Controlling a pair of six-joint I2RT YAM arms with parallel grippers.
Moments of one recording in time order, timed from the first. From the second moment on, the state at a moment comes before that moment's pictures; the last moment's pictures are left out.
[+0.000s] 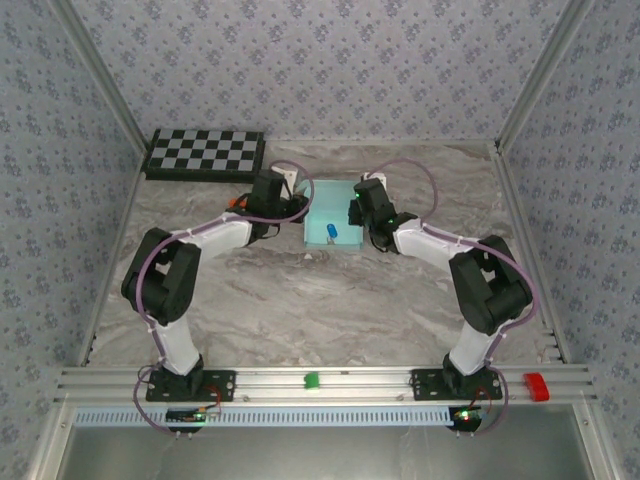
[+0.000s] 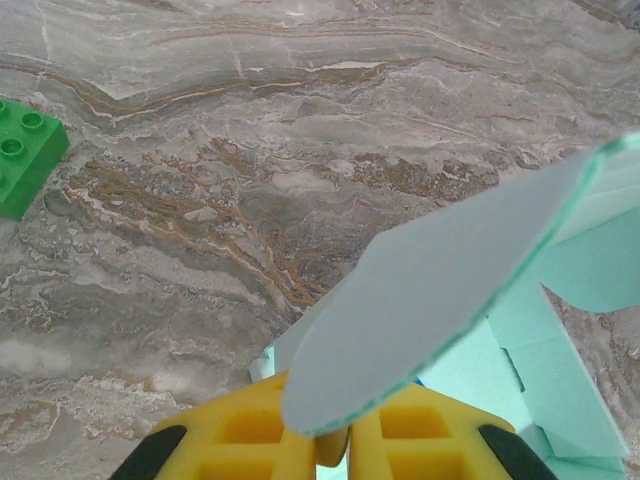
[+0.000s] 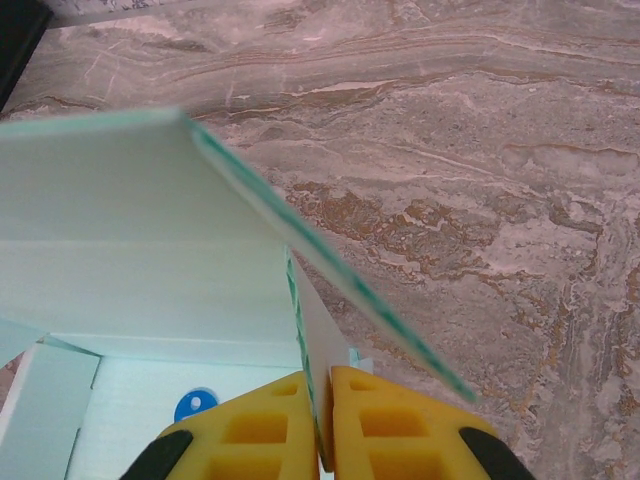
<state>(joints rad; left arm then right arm) -0.51 1.80 1.14 0.06 0.14 -0.35 0.54 1.73 1.08 -0.01 0.29 0.43</state>
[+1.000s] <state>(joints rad) -0.54 1.80 1.06 0.22 0.09 -0.41 0.59 1.75 1.00 0.17 0.41 0.41</state>
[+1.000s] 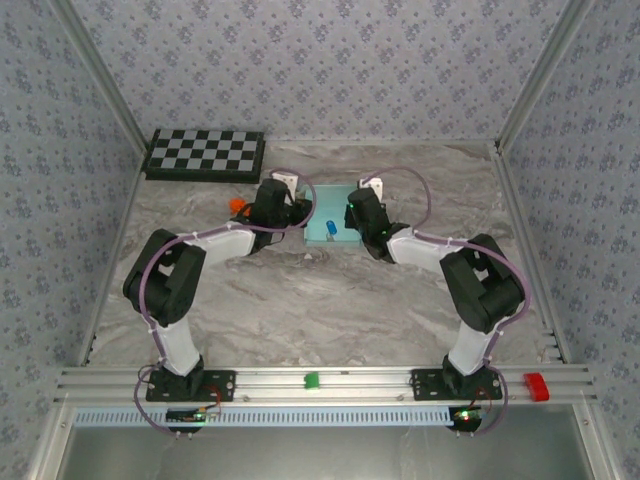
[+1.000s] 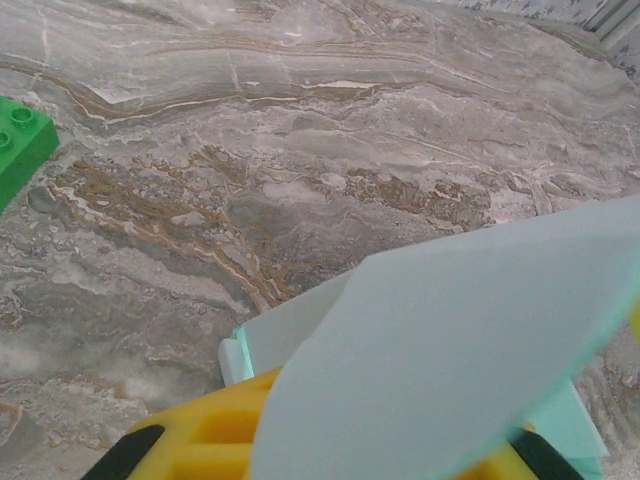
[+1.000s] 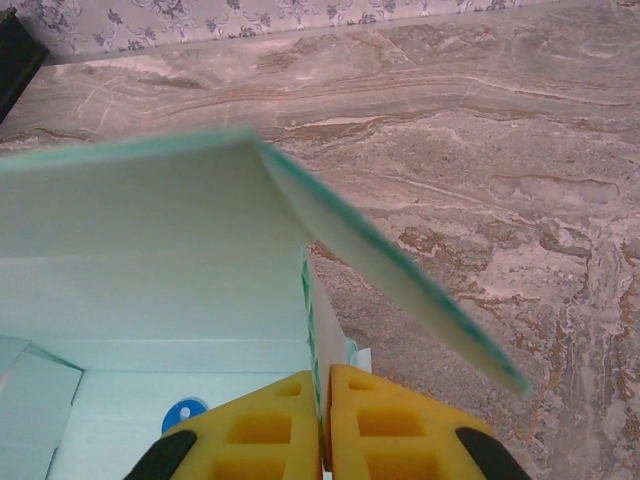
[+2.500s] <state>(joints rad) -0.61 1.78 0.90 0.35 -0.01 -0.40 0.67 1.73 0.83 0.32 0.53 0.40</state>
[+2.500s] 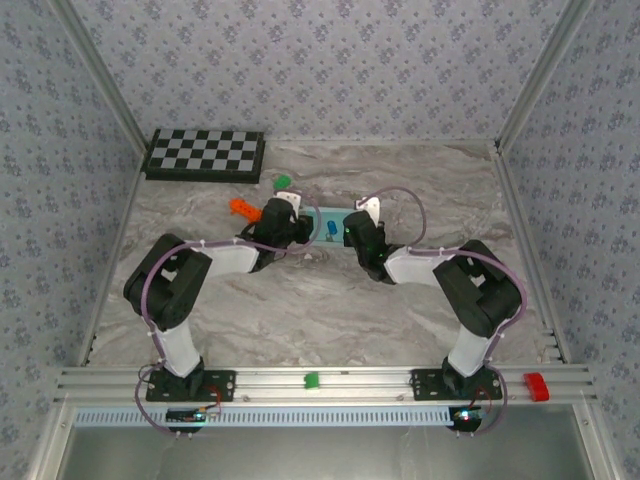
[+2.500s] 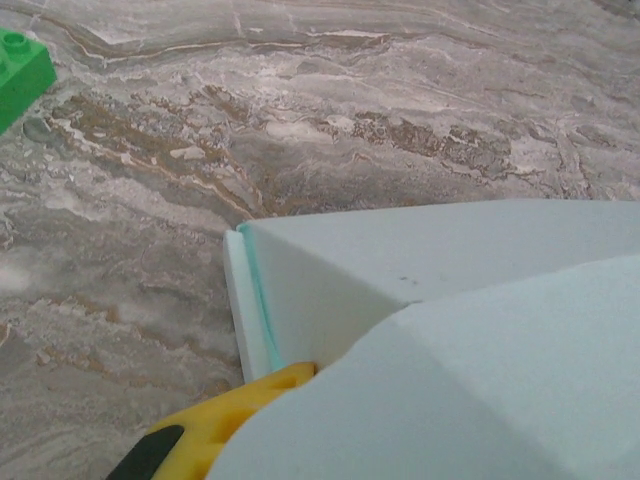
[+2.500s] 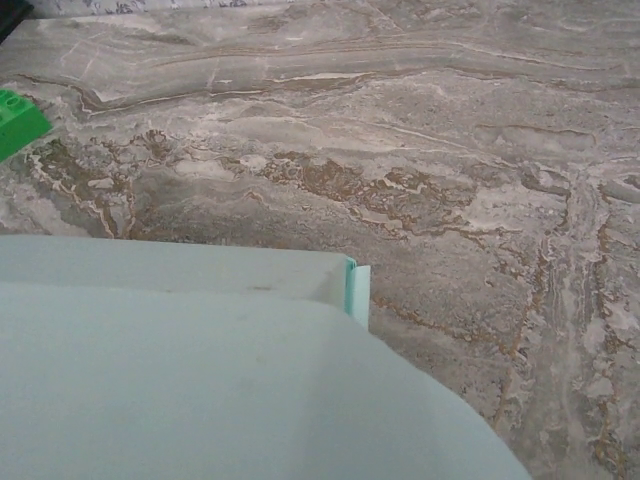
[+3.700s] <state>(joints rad) -0.64 1.69 0.77 0.32 -0.06 -0.38 0.73 1.64 0.72 0.28 0.58 0.44</state>
